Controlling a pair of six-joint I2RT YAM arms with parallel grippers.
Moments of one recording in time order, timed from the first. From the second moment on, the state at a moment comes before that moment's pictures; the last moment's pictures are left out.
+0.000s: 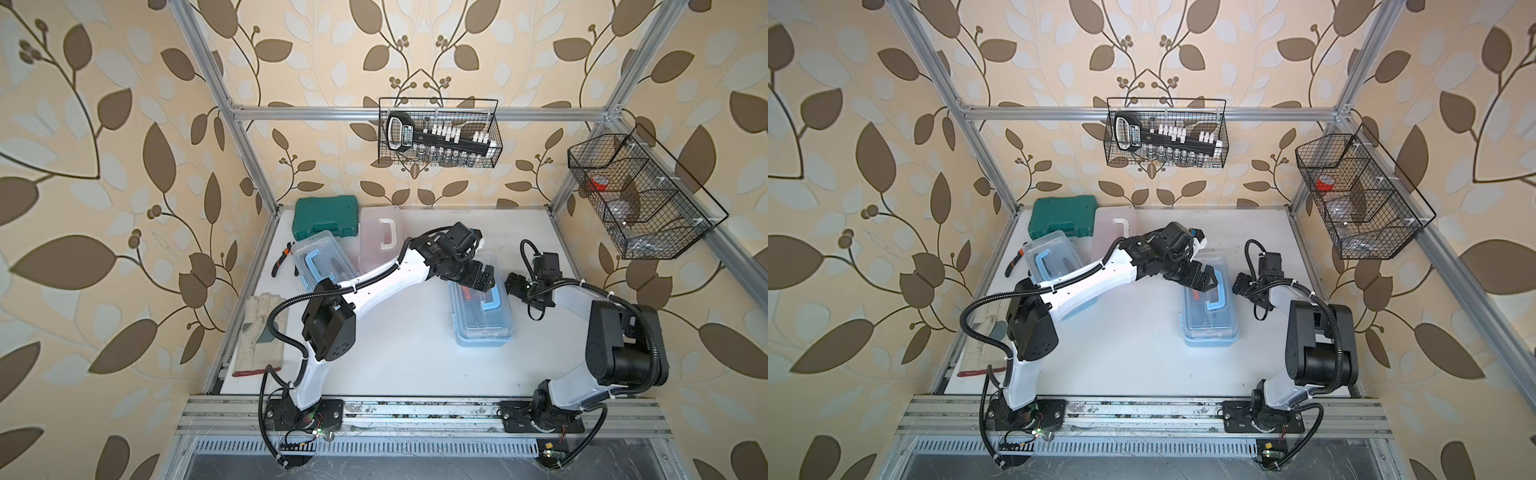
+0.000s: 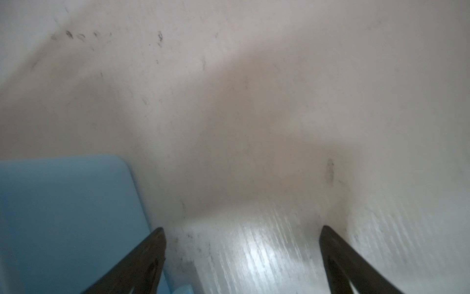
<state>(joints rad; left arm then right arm) -0.88 2.03 1.91 -0.73 0.29 -0.48 -0.14 1.58 0.79 -0.29 -0.07 0.38</state>
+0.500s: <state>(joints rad) -0.88 2.03 1.87 -0.77 0.22 -0.47 -0.13 1.54 0.77 -0.32 -0.08 0.41</state>
